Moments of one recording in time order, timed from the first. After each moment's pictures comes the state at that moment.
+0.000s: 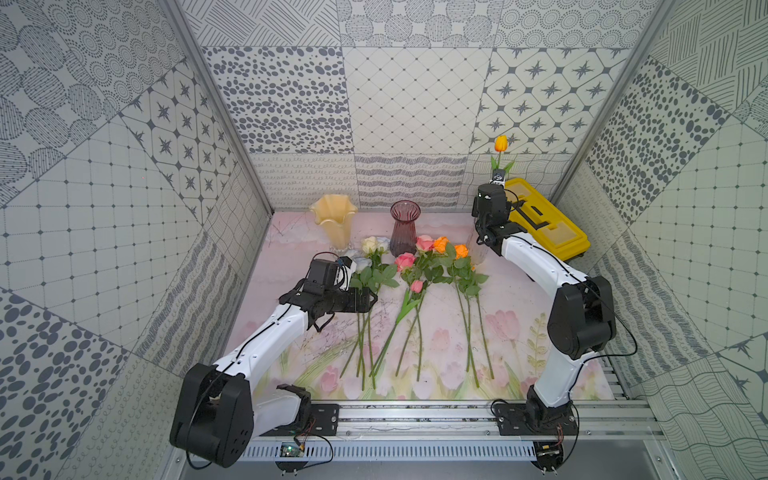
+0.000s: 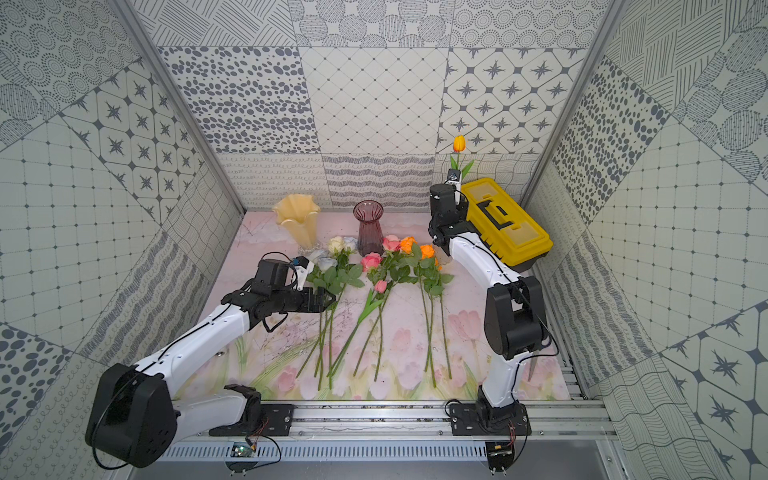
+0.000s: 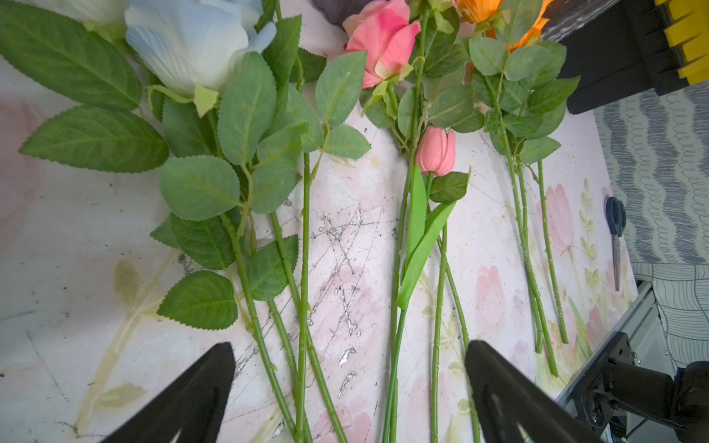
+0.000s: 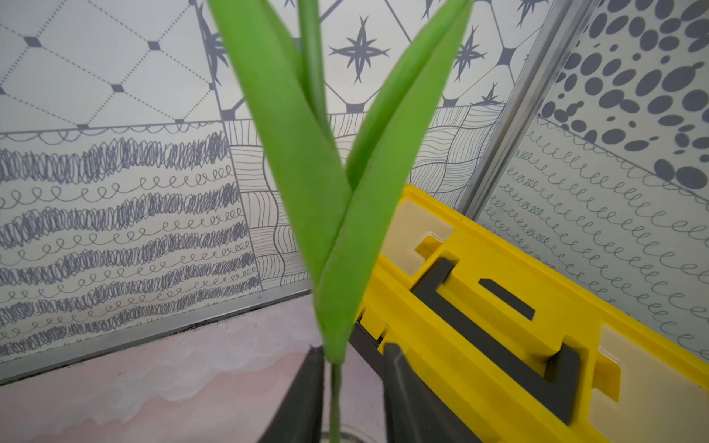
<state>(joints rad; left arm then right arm) -0.24 1.23 0.77 -0.42 0.38 -0.26 0.32 1.82 1.51 -0.02 0.69 0.12</state>
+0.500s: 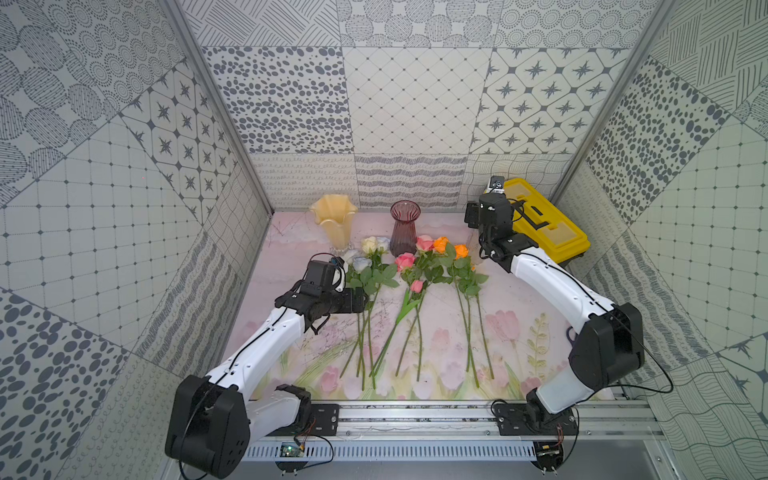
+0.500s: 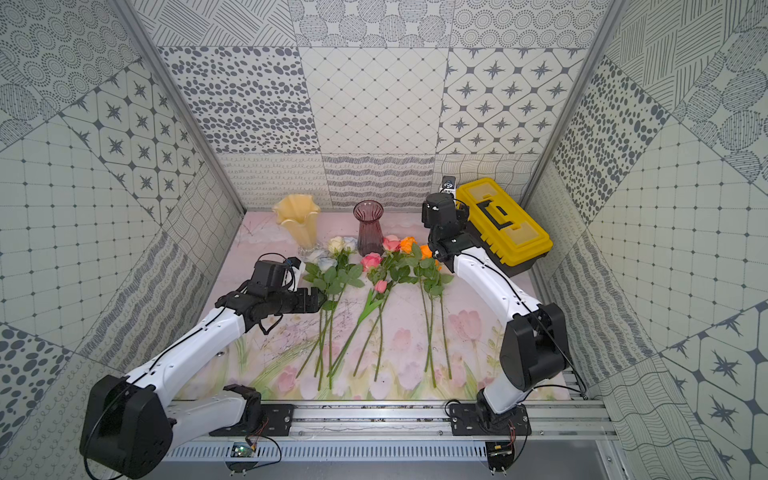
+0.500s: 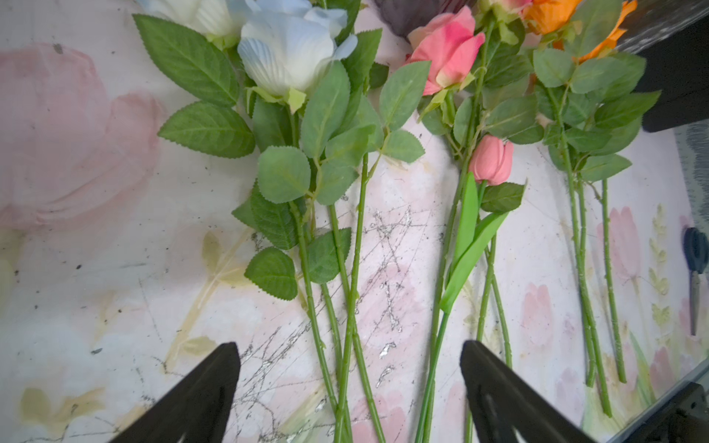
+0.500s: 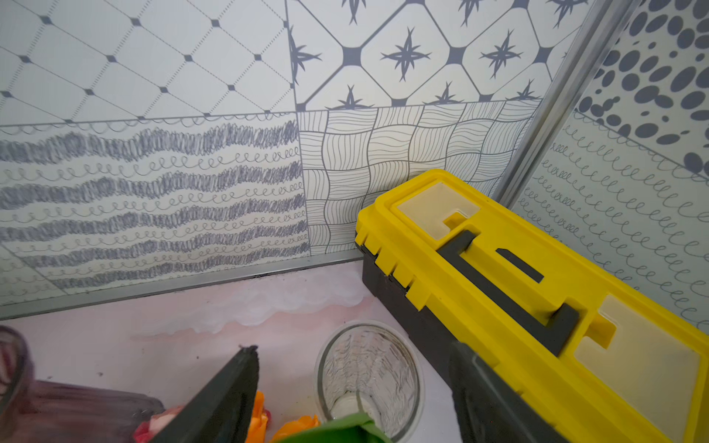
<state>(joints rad) -0.24 1.18 0.79 -0.52 0.22 -0.28 0.41 1.57 1.38 -0.14 0.61 0.18</state>
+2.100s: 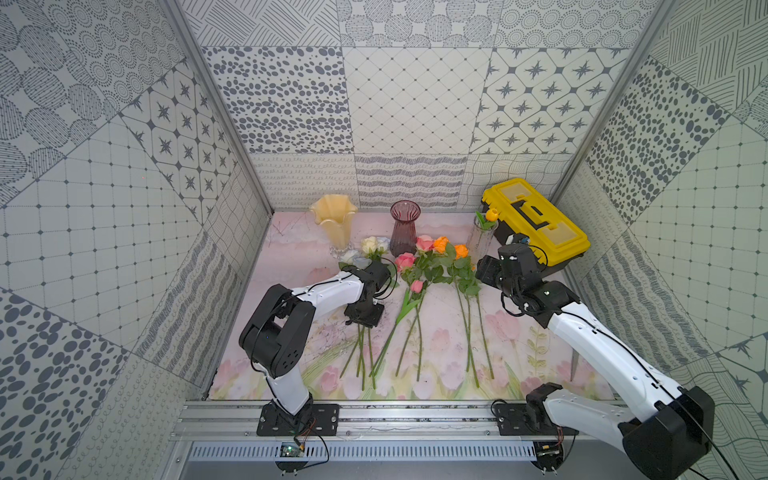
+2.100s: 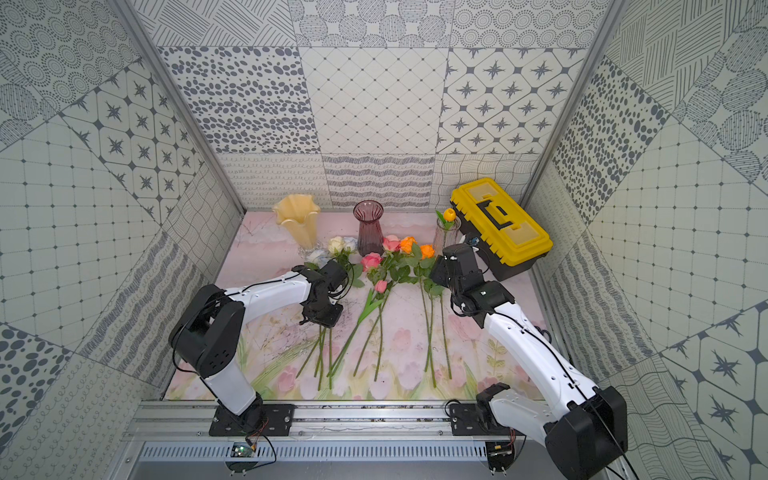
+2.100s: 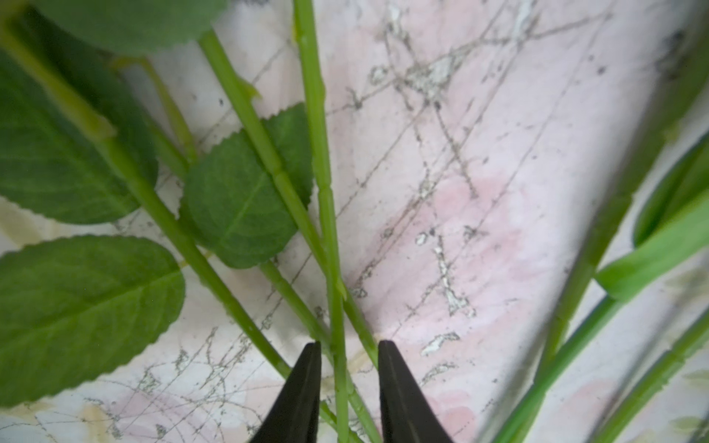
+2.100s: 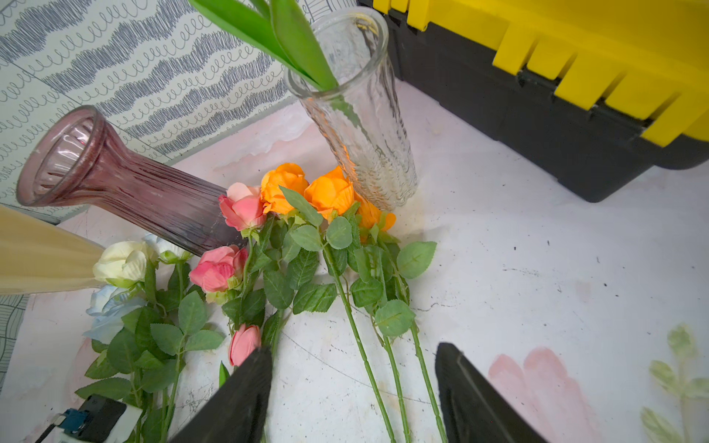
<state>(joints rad) -0.53 1.77 1.11 -0.87 -0.01 -0.20 0.44 1.12 0.96 -0.52 0.31 0.67</state>
